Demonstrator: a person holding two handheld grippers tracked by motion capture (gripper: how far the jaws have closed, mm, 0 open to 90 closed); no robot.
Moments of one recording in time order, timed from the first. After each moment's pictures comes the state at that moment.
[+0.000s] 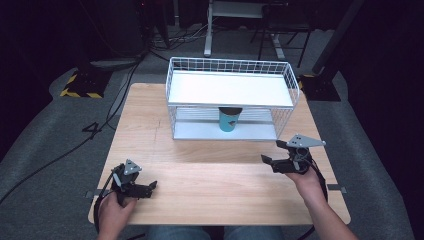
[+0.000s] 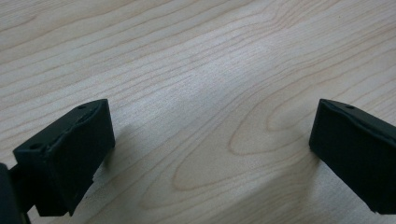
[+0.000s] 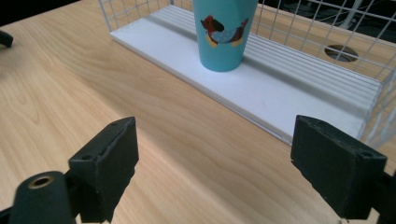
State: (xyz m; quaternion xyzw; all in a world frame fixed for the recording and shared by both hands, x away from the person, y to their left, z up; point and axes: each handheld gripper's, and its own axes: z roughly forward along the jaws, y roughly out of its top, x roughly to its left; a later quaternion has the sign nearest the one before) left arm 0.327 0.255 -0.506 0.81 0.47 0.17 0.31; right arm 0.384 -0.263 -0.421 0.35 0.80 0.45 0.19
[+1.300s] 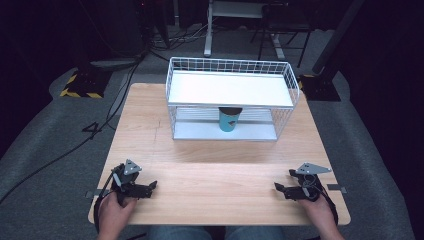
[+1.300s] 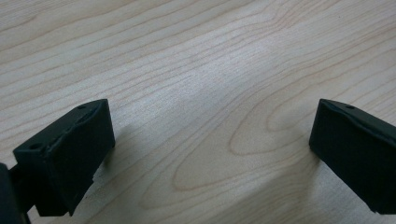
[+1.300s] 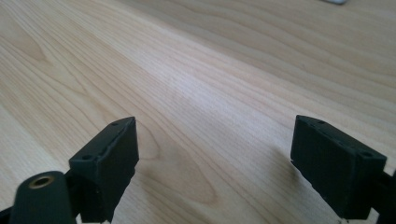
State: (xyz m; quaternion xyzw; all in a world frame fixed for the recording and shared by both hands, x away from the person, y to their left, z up) left arm 0.327 0.255 -0.506 0.81 0.47 0.17 0.31; right arm 0.344 -0.311 -0.500 0.40 0.82 0.36 0.16
